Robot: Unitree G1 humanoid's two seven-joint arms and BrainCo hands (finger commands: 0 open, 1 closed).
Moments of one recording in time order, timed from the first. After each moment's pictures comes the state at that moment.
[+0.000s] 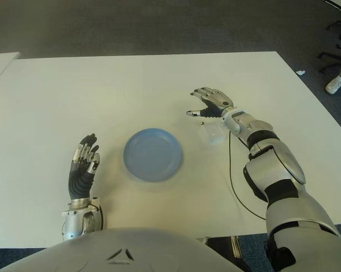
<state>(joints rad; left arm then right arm) 0.47 -0.05 -0.01 0.21 0.00 -0.84 0.02 -0.88 -0.55 0.65 1.32 -0.81 -0.63 -0.39</state>
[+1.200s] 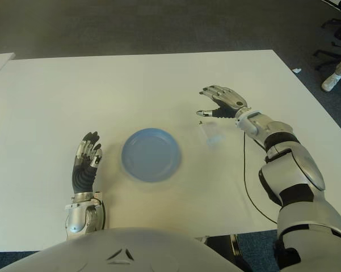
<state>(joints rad) 0.45 -0.08 -0.02 0.16 -0.01 -0.71 0.03 -0.82 -0.68 0.65 1.28 -0.82 -0.75 -0.45</state>
